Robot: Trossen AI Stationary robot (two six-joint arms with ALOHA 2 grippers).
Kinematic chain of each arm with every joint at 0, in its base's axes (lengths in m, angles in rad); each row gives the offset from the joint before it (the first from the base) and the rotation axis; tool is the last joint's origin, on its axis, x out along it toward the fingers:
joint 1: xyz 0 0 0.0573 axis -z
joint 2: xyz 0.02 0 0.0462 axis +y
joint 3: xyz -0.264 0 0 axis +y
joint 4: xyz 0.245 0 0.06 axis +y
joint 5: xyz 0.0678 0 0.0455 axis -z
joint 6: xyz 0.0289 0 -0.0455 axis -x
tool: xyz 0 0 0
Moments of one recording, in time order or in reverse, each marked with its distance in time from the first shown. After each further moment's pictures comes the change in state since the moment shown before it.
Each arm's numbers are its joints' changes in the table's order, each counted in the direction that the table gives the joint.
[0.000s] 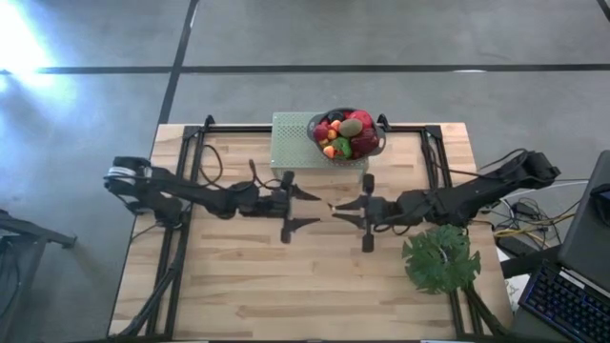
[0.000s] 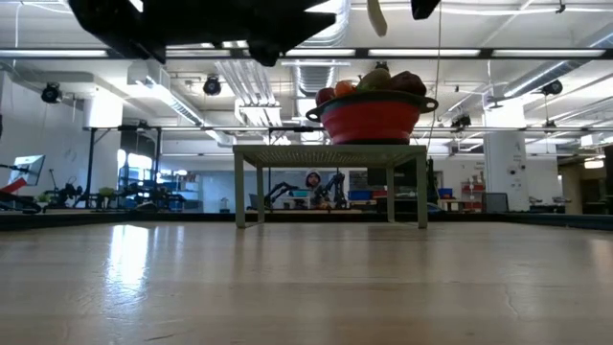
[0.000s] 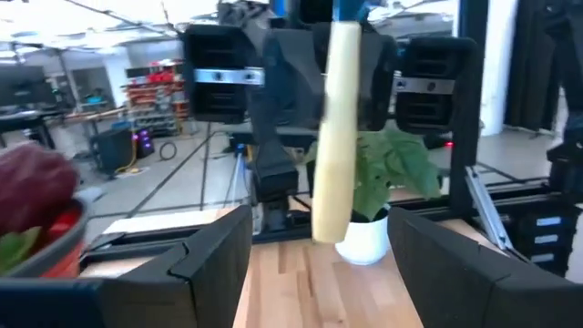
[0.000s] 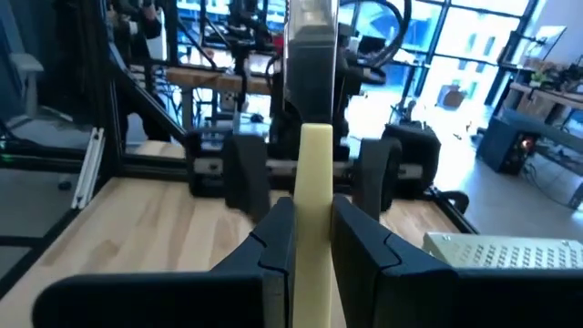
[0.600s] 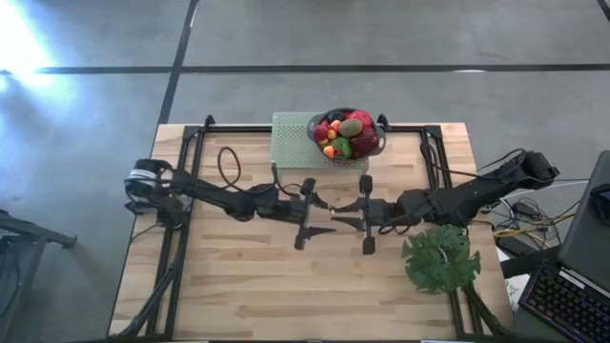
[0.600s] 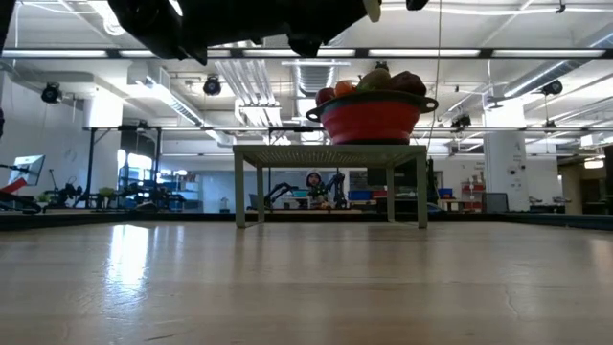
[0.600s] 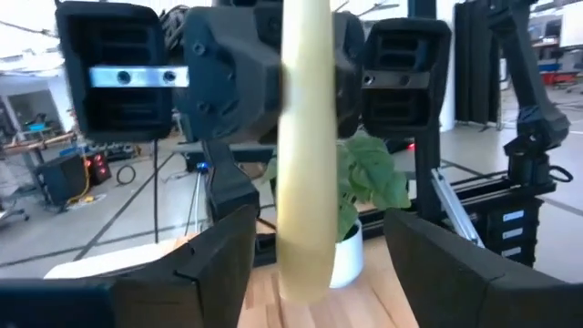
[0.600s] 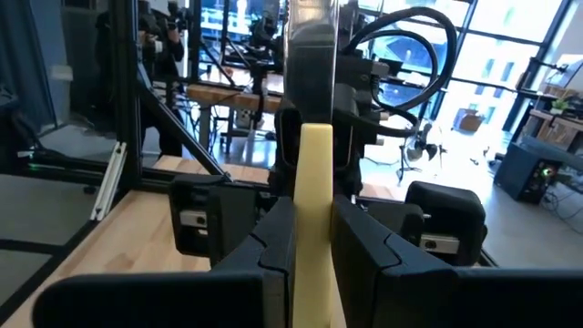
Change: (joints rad) left arm 0.000 0.178 -0.182 -0.006 0.139 -0.050; right arm 0.000 0.015 0.000 -0.075 -0.061 0.045
